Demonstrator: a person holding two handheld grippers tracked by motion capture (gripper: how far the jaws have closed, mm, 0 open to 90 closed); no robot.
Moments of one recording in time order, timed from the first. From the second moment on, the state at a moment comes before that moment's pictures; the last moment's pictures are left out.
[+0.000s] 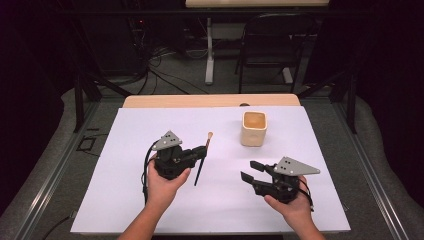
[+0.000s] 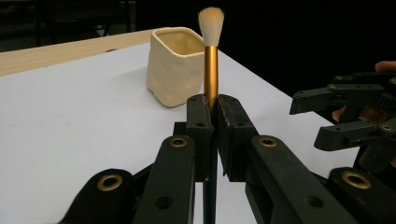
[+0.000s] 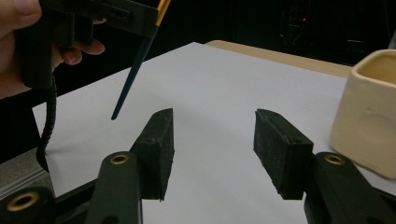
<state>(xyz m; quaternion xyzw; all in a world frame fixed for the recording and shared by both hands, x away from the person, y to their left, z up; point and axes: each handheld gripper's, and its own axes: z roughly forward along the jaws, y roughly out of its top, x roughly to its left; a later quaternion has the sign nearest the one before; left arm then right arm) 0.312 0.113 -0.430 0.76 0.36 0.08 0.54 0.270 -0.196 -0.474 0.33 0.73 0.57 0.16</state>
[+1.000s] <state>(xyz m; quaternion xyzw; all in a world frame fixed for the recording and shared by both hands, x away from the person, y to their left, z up) 0.317 0.111 -0.424 0.75 0.37 0.10 0.54 0.303 -0.160 -0.425 0.28 0.75 0.58 0.15</state>
